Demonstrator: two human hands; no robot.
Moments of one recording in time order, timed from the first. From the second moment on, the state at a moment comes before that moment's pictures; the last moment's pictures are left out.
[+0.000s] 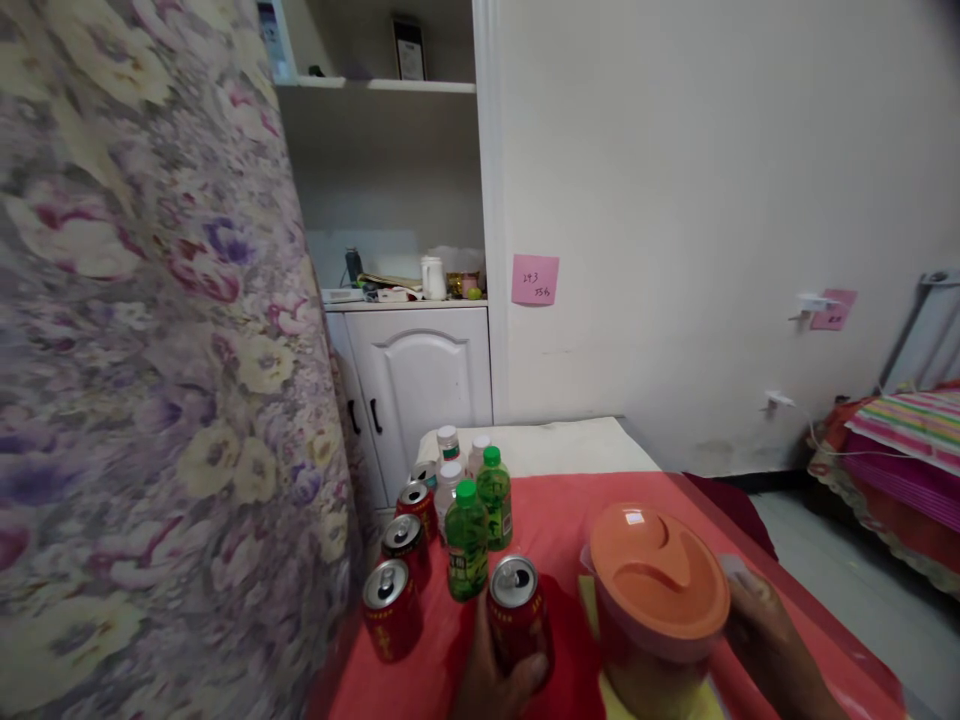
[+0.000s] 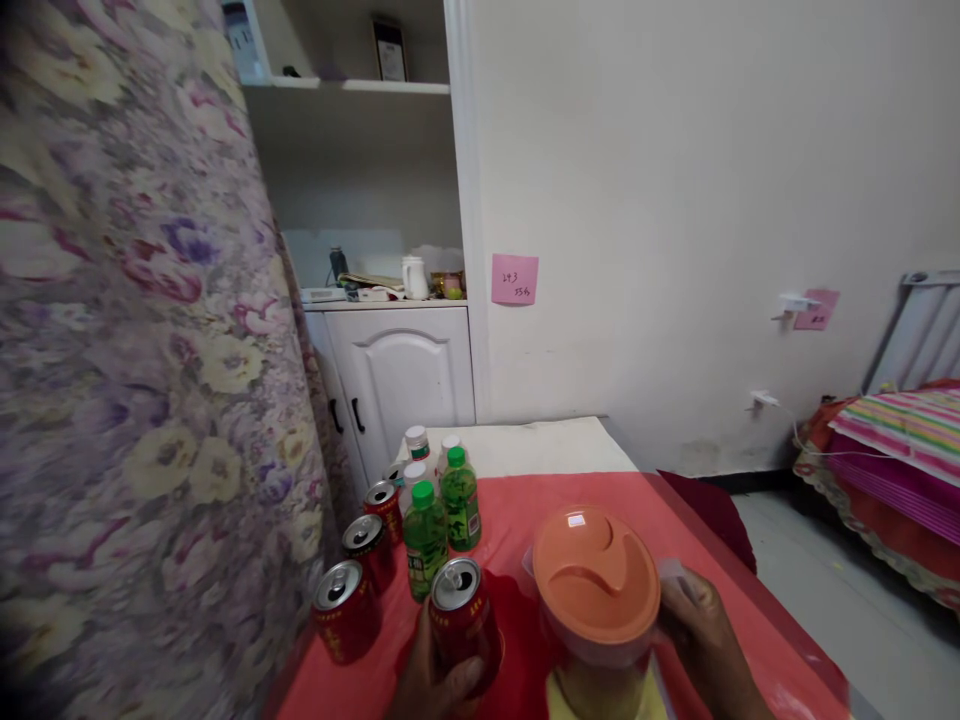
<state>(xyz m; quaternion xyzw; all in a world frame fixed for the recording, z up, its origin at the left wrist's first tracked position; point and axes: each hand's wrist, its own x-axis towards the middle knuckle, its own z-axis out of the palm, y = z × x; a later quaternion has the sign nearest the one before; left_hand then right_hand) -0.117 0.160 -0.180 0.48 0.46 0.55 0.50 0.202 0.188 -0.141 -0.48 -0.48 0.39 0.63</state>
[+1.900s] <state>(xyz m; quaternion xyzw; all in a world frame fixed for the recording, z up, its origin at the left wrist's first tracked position) -0.113 0.133 -0.169 0.53 0.38 0.57 0.50 0.174 0.130 -0.074 -0.52 -0.57 0.37 0.52</state>
